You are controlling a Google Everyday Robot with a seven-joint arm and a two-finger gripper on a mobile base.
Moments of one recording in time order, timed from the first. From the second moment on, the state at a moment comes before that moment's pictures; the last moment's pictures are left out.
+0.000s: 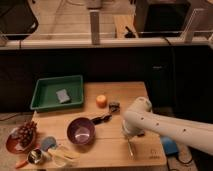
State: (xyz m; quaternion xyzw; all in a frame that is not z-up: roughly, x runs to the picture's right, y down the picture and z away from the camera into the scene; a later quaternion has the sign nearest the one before) arm 0.122 0.245 0.762 -0.17 -0.28 -0.73 0.60
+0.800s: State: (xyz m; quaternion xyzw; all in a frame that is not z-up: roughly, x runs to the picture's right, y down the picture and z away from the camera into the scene) arm 0.127 0.205 0.695 -0.08 -0.29 -0.74 0.60
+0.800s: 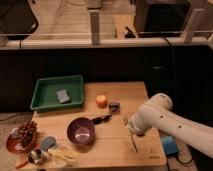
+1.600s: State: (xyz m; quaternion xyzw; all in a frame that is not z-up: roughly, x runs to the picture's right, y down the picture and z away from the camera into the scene) arm 0.108 0.201 0.760 -0.07 -0.33 -0.74 0.59
